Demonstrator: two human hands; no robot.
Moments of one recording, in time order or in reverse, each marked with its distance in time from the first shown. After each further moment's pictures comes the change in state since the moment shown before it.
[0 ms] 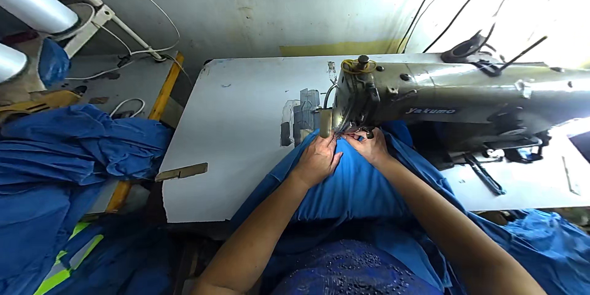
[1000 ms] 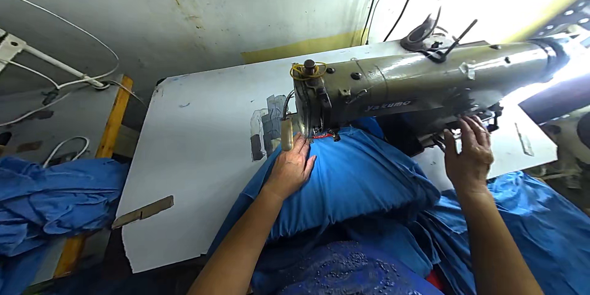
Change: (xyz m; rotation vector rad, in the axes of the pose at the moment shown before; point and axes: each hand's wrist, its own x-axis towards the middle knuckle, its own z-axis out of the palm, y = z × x) left_hand 0.002 -0.010 0.003 0.085 0.046 0.067; right_hand -0.109 0.085 -0.178 -0.510 0.401 0.270
